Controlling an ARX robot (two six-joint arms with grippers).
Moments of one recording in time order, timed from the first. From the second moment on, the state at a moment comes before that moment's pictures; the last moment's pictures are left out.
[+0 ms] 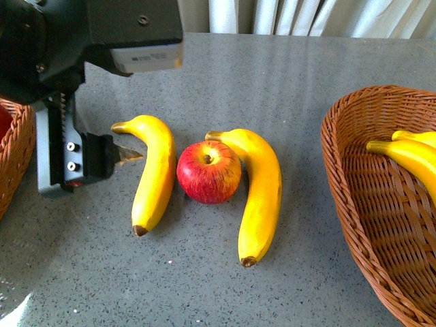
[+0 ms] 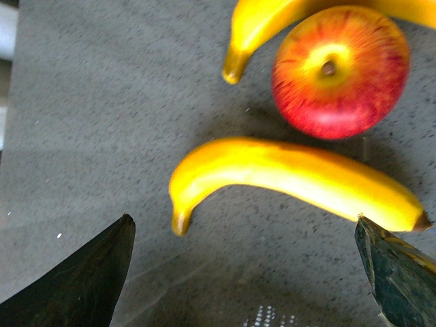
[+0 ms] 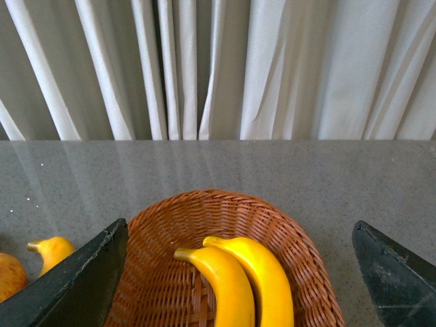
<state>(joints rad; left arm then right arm) -0.37 1.65 0.92 -0.18 0.23 1.07 0.00 0.00 0.02 0.00 0.00 0.00</state>
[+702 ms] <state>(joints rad) -0.48 1.83 1.02 -0.19 0.26 1.04 0.00 0.00 0.02 0.00 0.00 0.00</state>
